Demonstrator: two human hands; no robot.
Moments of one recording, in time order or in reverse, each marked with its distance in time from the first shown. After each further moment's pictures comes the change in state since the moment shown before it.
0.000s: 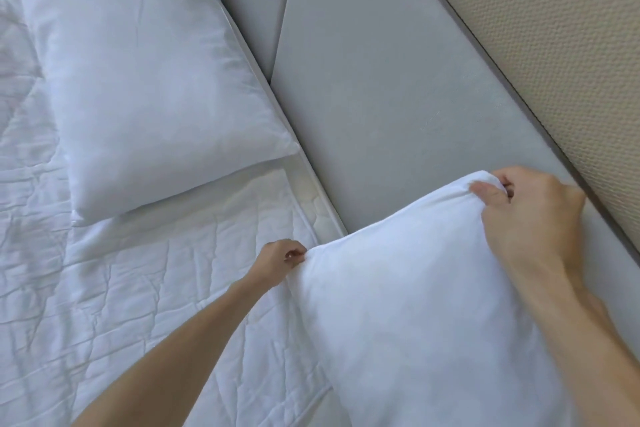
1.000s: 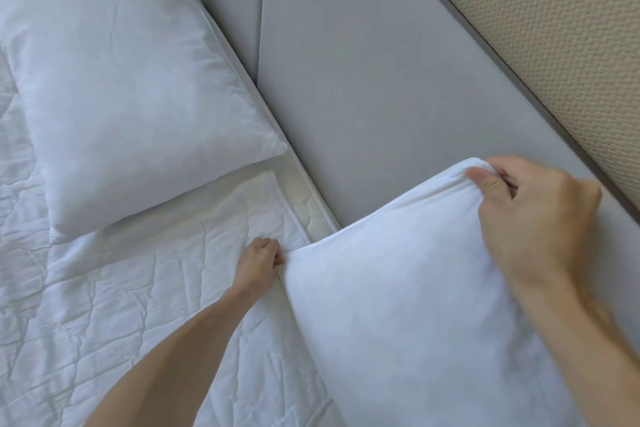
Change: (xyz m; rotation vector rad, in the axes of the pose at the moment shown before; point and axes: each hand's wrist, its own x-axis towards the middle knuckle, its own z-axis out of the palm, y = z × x) left_hand 0.023 -0.044 0.014 0.414 0.254 0.061; right_hand -0.008 0.022 0.016 0.115 0.174 -0.126
